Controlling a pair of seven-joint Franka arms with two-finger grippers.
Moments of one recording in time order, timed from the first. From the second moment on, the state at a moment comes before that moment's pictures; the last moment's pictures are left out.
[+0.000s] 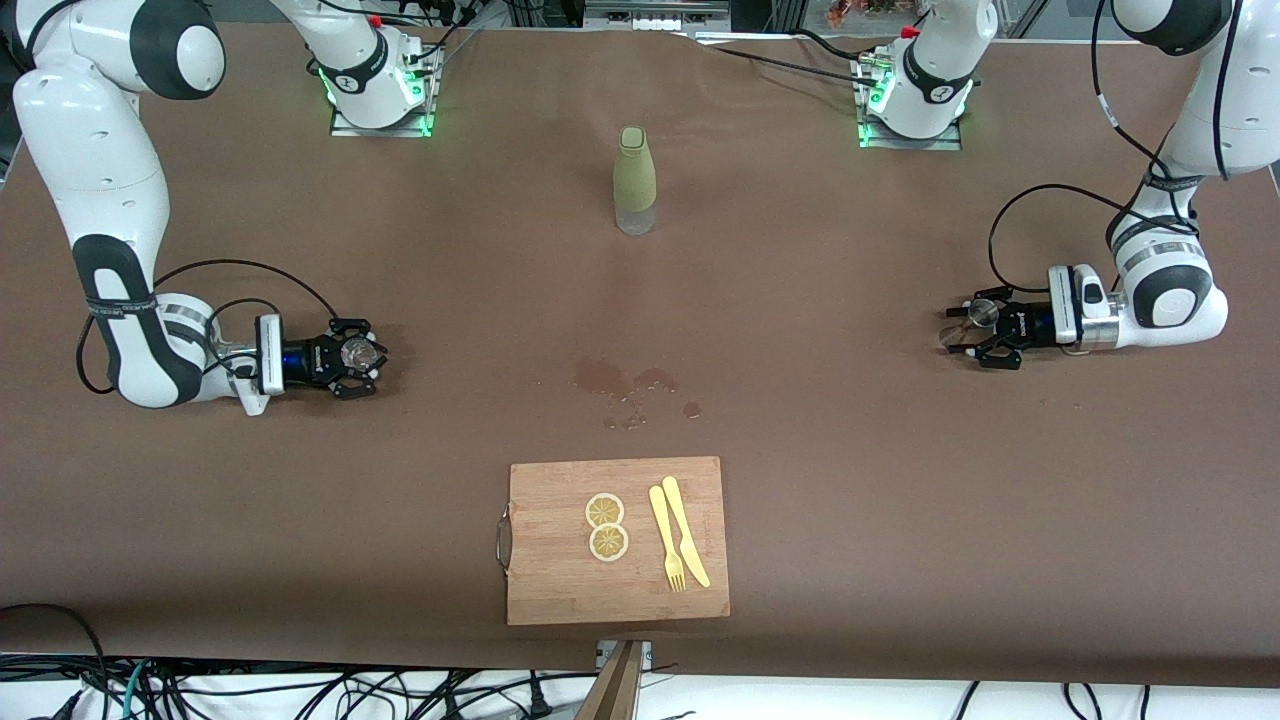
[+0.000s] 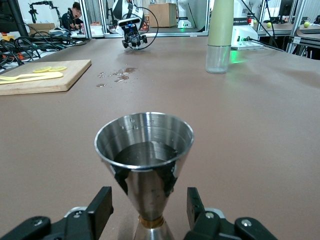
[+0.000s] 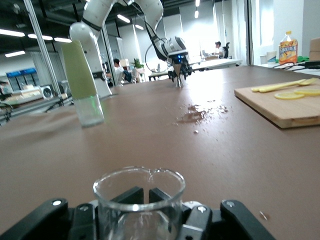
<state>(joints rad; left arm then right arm) 0.35 0.70 0.11 -1.98 -1.01 1.68 2.80 -0.20 0.94 -0.08 -1.66 1.13 1.44 -2.51</state>
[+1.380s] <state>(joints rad) 0.36 0.70 0.12 -1.98 -1.01 1.65 2.80 -0.20 0.94 -0.07 -1.60 1.13 1.31 -2.41</state>
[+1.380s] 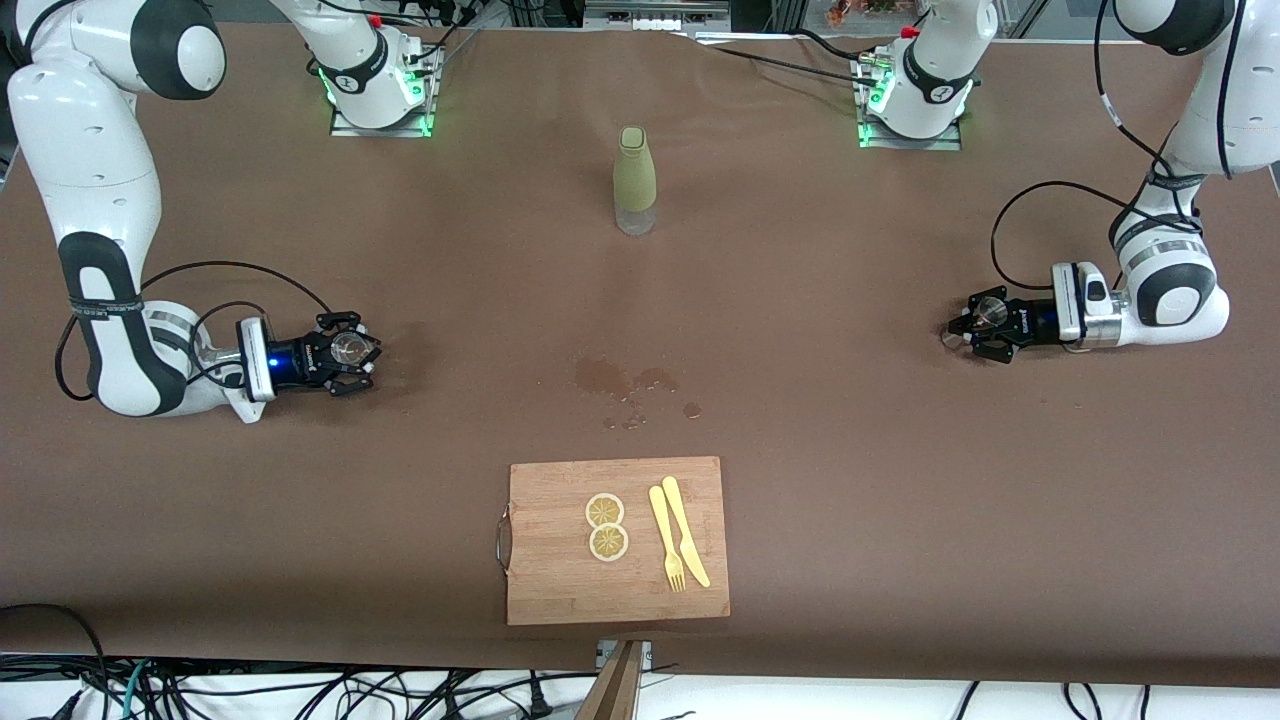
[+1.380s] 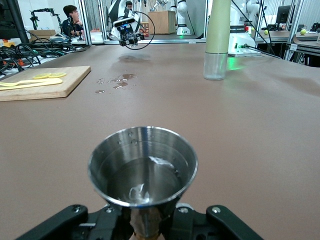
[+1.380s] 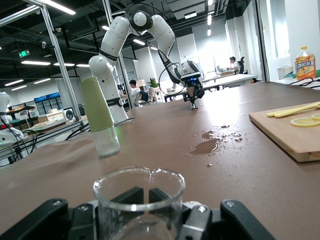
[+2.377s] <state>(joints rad) 0.36 0.70 0.12 -1.97 -1.01 1.64 2.79 -0.21 0.94 -0.08 -1.60 1.13 1.29 -2.41</state>
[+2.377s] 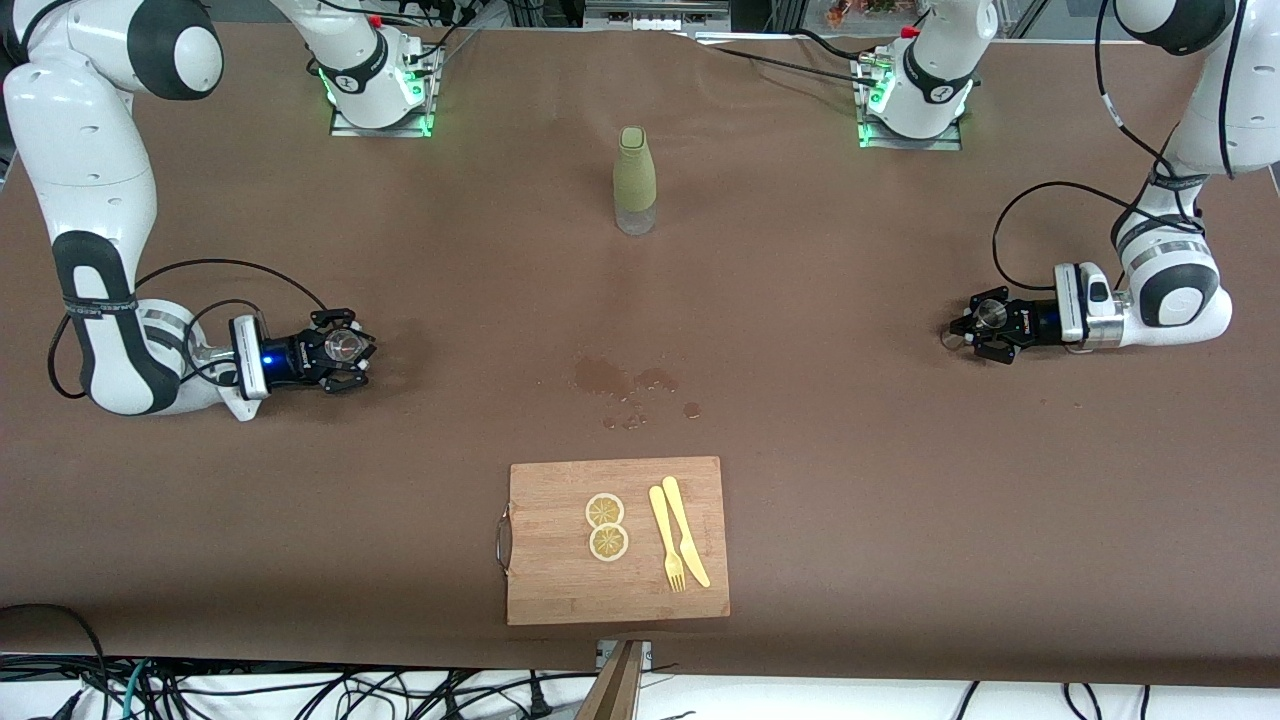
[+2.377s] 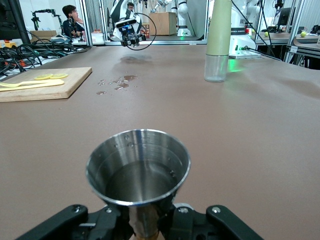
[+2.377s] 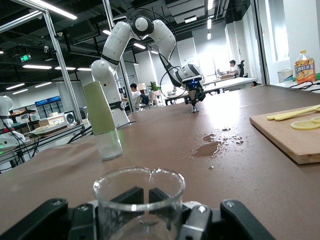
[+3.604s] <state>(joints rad) 0.36 0.69 0.12 -1.96 -1.00 1.63 2.74 -0.23 0.94 -0.09 -1.60 1.11 1.29 -2.41</state>
